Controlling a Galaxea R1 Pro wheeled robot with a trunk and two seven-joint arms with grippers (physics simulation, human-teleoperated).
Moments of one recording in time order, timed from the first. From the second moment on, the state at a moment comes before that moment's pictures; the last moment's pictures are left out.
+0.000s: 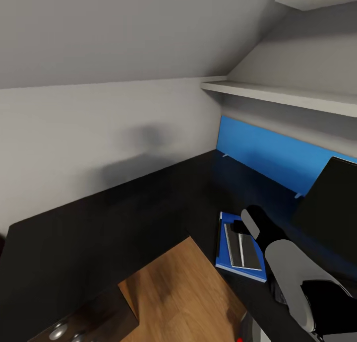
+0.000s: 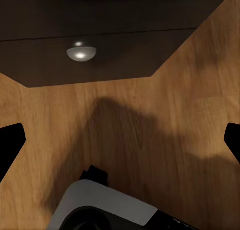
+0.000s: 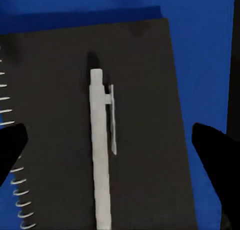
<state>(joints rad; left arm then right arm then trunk) -0.06 0.00 0.29 -0.43 0.25 -0.27 -0.09 -0.96 -0.04 0.03 -0.54 -0.33 0.85 -0.39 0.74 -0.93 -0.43</state>
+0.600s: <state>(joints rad) -0.06 0.00 0.29 -0.43 0.25 -0.27 -0.09 -0.96 -0.04 0.03 -0.55 -0.33 0.85 -0.39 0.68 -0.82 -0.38</state>
